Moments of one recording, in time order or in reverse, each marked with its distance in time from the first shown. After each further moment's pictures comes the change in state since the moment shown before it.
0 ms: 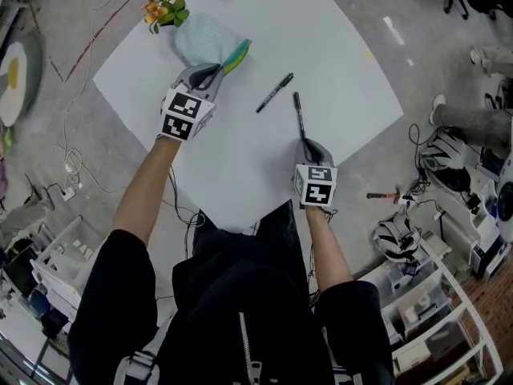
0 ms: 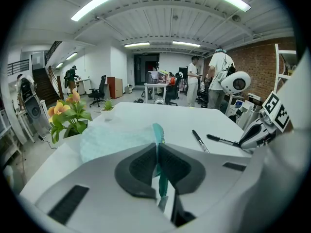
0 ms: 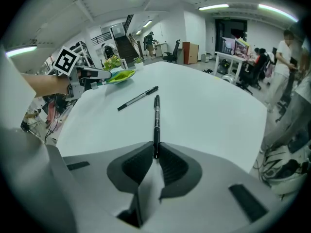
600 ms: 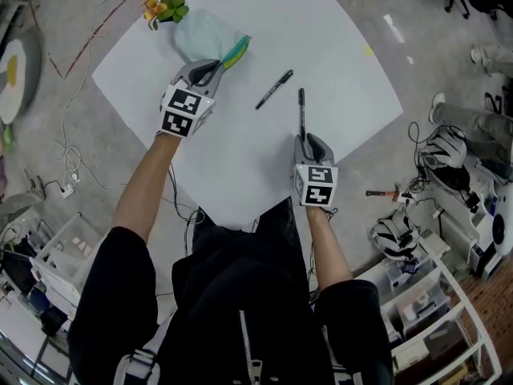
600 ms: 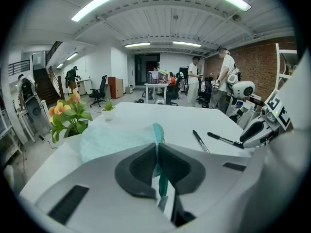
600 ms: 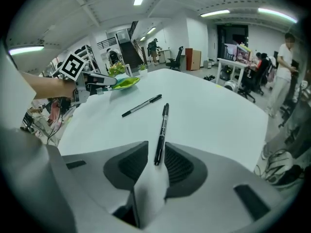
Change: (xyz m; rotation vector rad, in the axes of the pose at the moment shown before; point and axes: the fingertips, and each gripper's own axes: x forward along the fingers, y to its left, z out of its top) left arm 0.001 -0.001 0.002 -0.002 -0.004 0.007; right arm -0.008 0.005 0.015 -0.027 -0.071 0.025
